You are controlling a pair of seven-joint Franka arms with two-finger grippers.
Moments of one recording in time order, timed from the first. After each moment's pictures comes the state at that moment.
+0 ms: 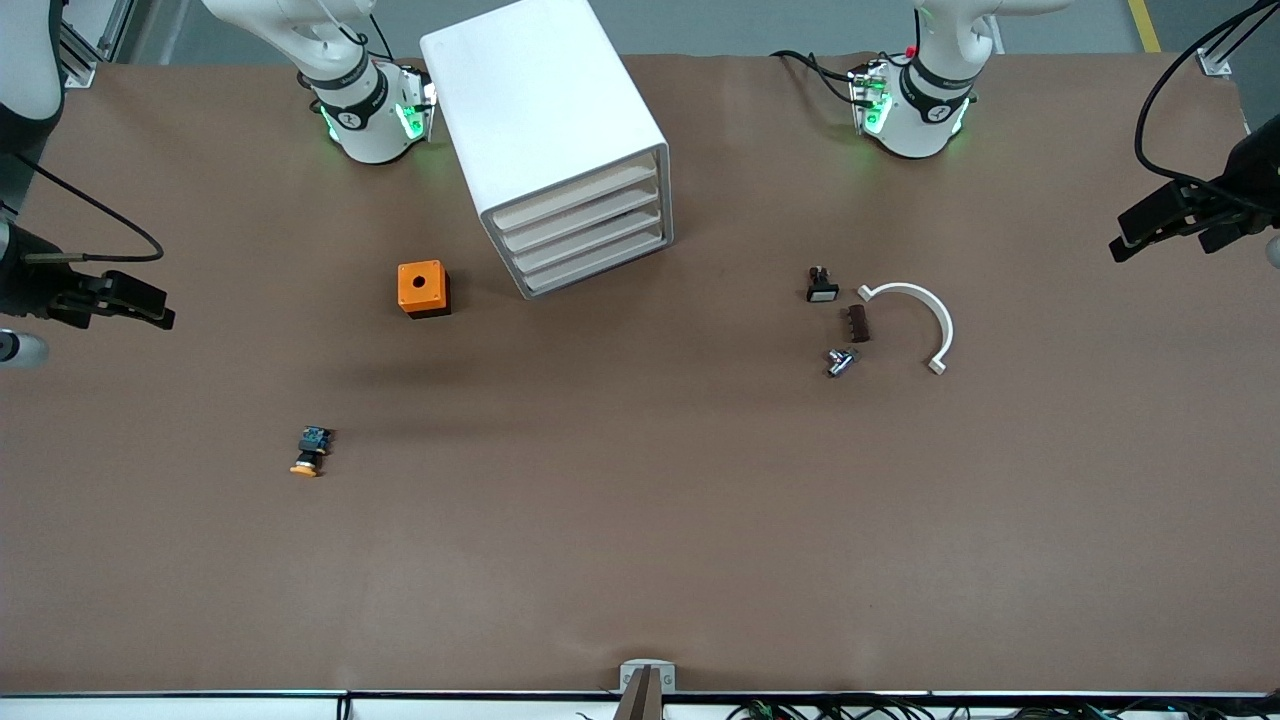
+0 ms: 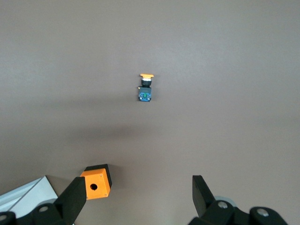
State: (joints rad) left arm -0.04 -0.02 0.01 -1.53 -0.04 1.52 -0.13; right arm 0.04 0.12 -0.10 -1.51 0.01 1.56 -0.03
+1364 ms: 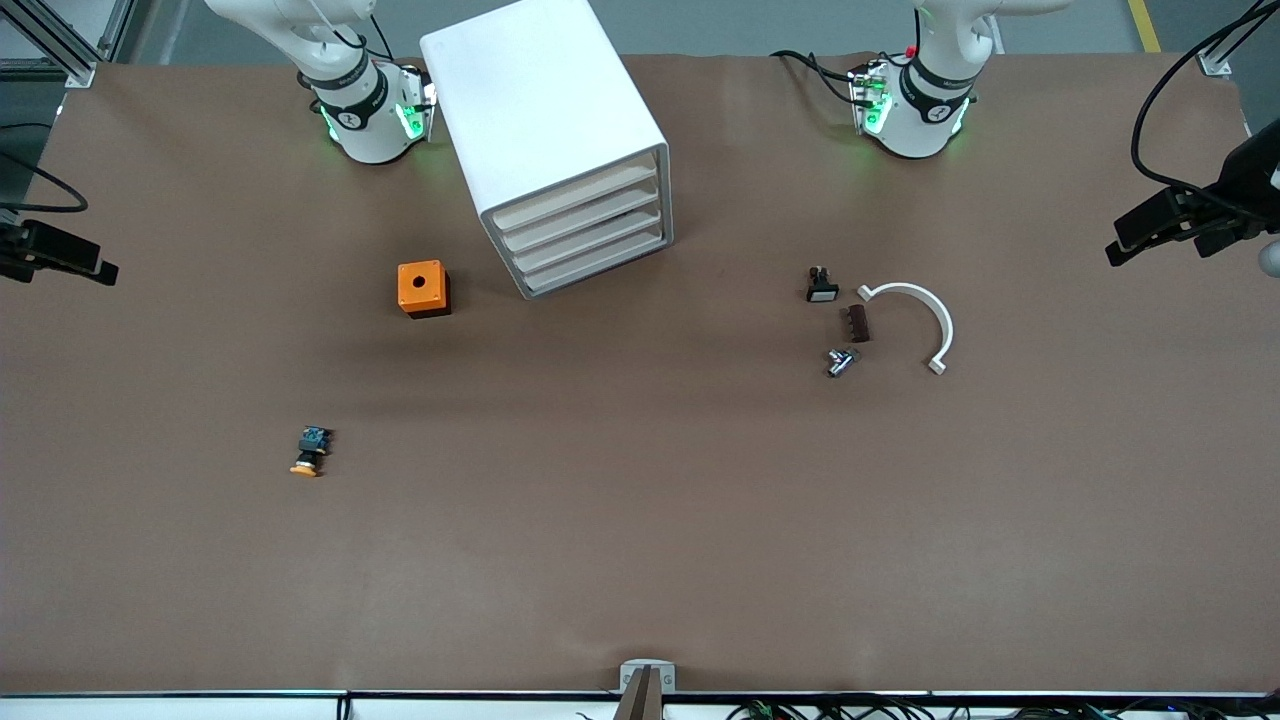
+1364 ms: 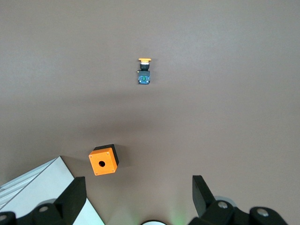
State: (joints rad) left arm -0.04 -0.01 0.01 -1.53 -0.04 1.52 -0.13; right arm -0.03 0.12 -0.10 -1.38 0.07 1.39 -0.05
